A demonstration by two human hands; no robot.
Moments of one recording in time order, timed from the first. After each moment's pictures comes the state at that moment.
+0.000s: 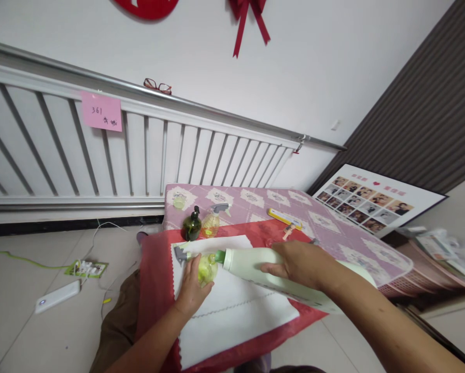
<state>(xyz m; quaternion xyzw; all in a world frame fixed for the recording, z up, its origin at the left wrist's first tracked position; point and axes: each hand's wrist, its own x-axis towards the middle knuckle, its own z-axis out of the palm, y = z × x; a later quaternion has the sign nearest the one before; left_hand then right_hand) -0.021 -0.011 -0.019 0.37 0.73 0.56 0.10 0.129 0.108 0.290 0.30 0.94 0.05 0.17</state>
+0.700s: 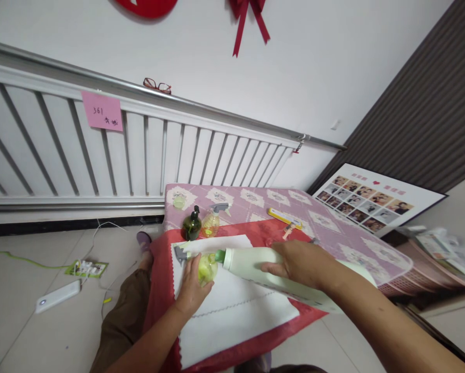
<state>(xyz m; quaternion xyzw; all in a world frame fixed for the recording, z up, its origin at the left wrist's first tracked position) -0.022 -0.011 -0.021 0.37 0.73 0.56 0.09 0.131 0.109 0.289 0.30 0.94 0.05 0.17</state>
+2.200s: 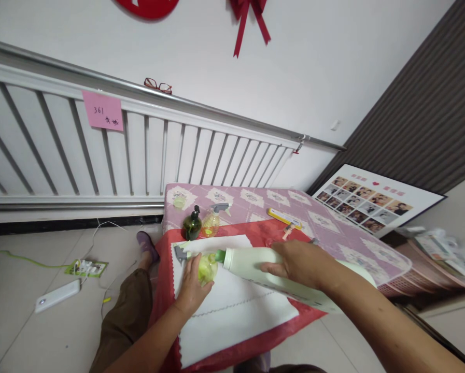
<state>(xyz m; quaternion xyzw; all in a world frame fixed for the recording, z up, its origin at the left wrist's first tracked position) -0.022 -0.010 -0.022 0.38 0.73 0.56 0.09 0.130 0.108 0.289 0.30 0.94 0.06 0.18</state>
